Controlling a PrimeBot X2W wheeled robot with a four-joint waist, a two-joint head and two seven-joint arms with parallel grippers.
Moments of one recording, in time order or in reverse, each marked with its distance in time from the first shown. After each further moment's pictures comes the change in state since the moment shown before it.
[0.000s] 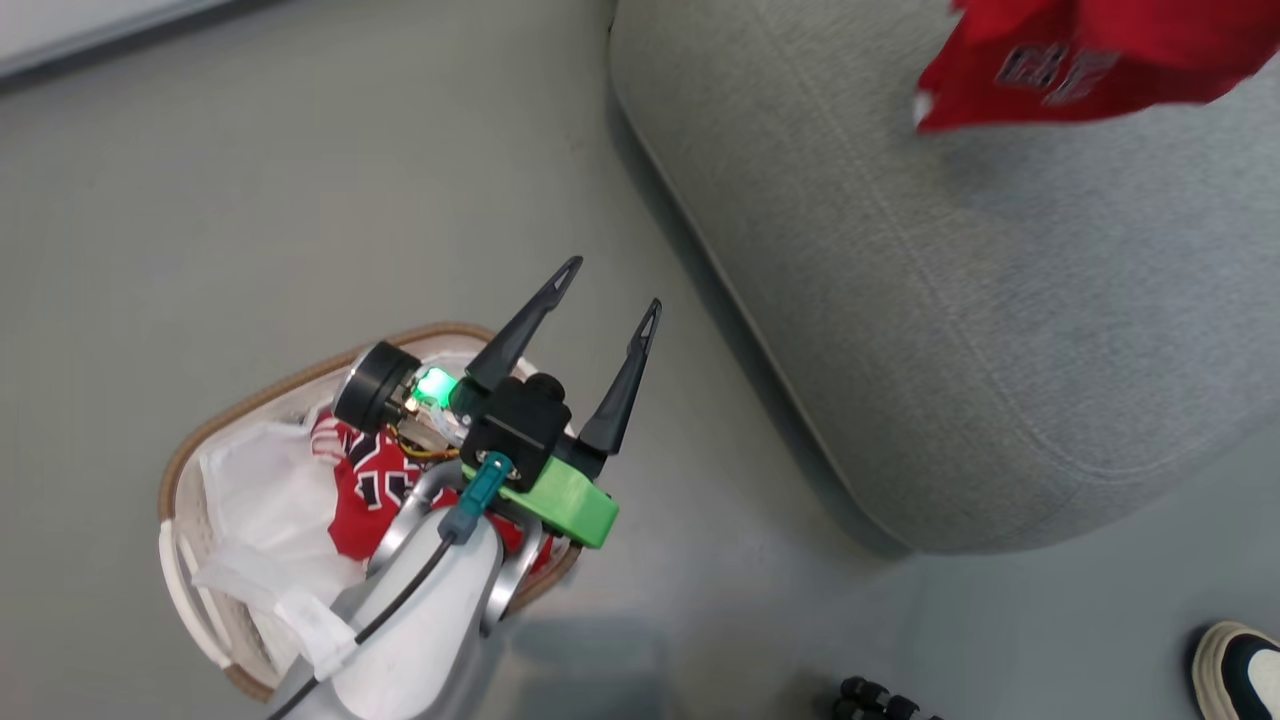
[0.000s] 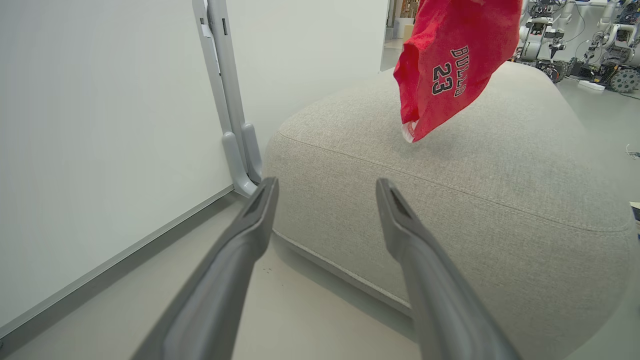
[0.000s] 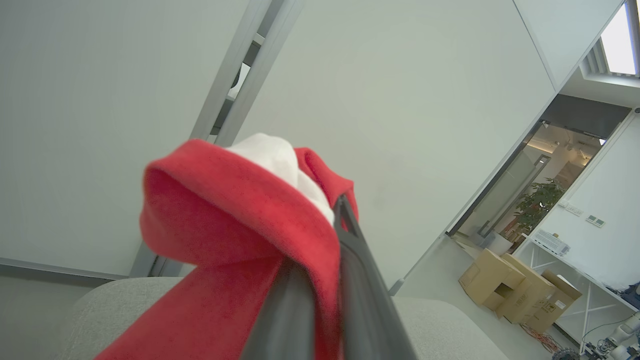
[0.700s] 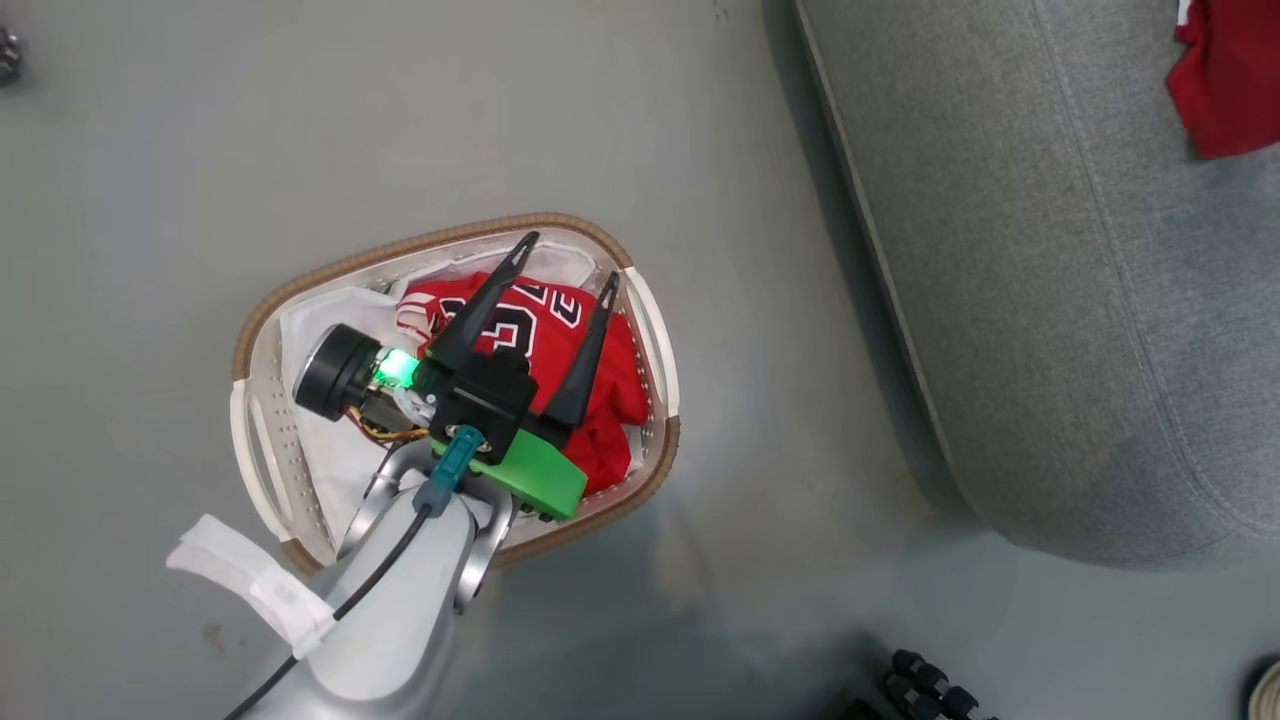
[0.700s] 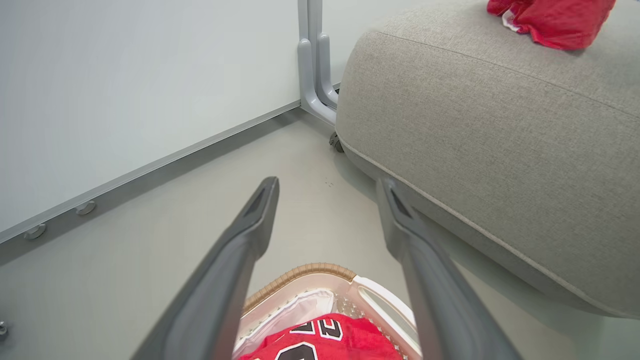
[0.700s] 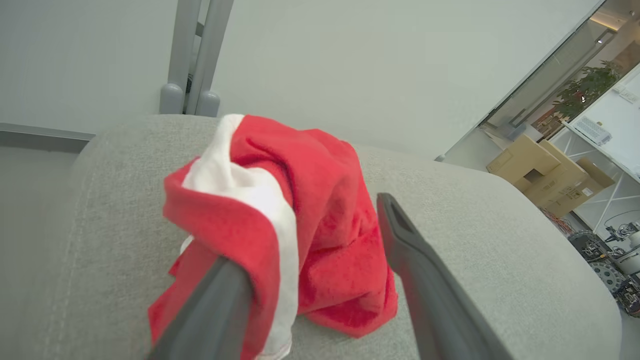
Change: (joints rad) left arm -0.038 0.017 0.034 0.041 0.012 0.020 0.000; right arm 0.120 0.054 -0.308 0.195 -0.146 0.000 0.000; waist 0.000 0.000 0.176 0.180
